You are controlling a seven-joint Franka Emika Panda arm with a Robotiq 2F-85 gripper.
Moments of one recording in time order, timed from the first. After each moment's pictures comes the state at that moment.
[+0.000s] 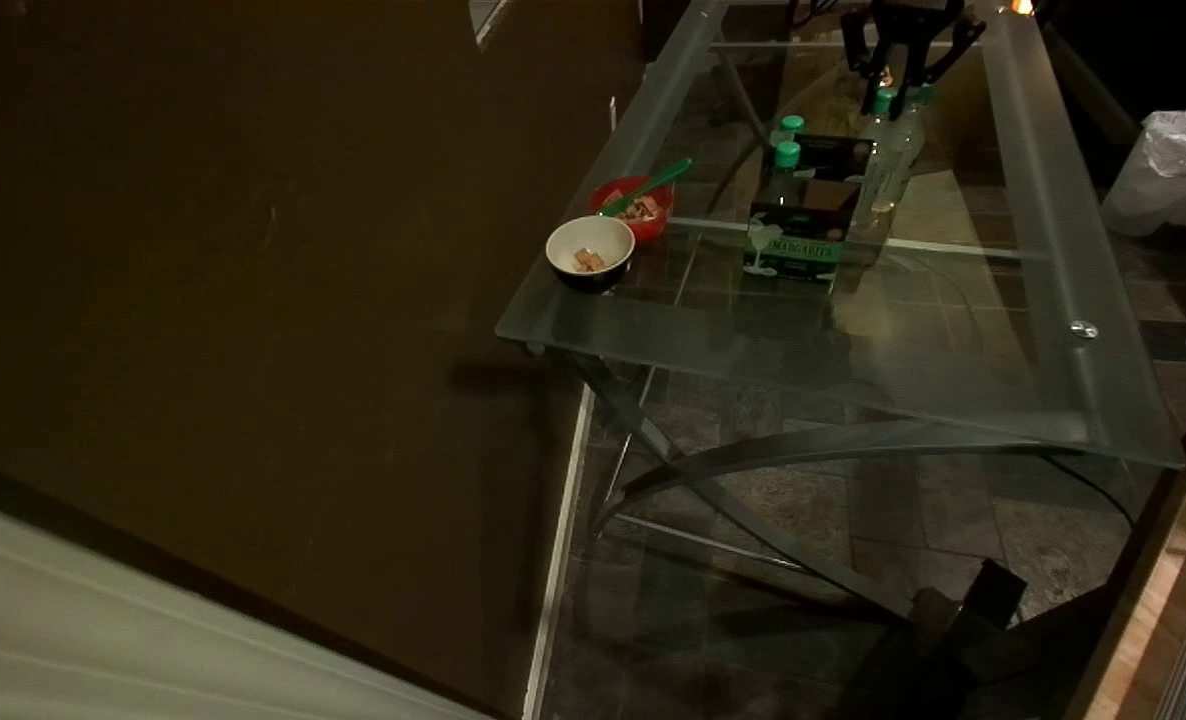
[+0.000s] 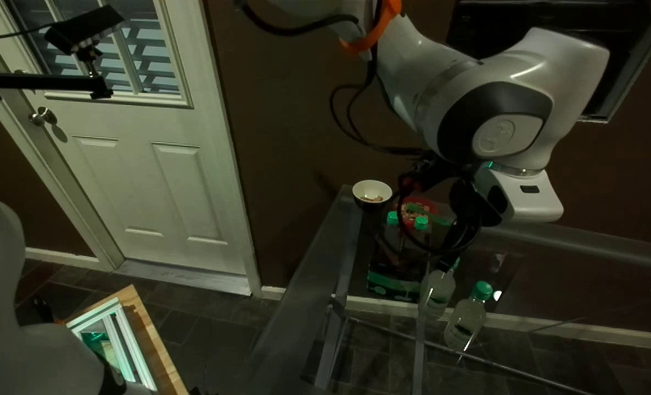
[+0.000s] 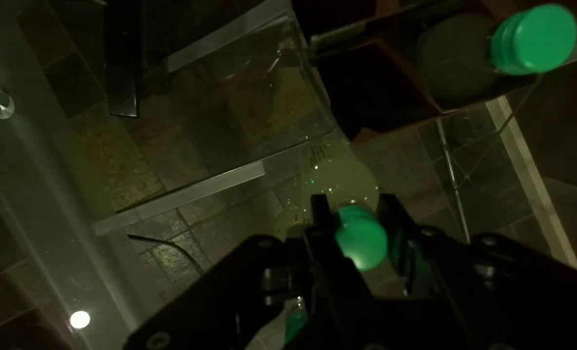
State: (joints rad) arm -0.21 0.26 -0.23 -2.01 0.14 2.22 0.94
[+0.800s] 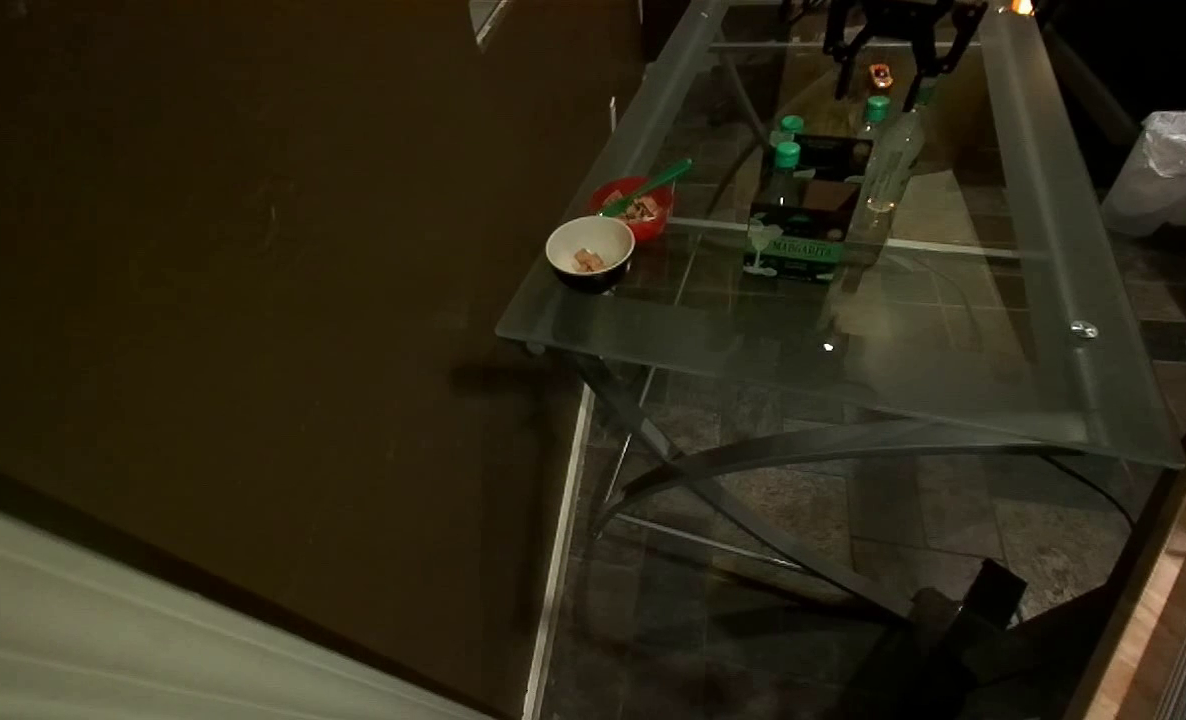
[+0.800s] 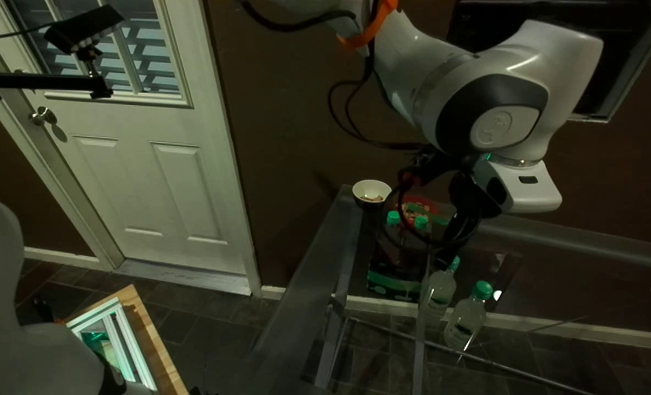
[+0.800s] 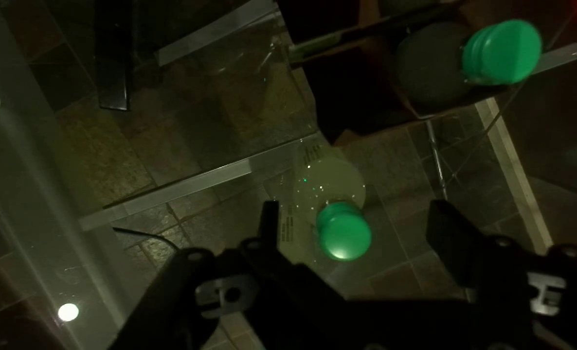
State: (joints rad) arm -0.19 0.26 -0.23 -2.00 0.13 2.23 0.94
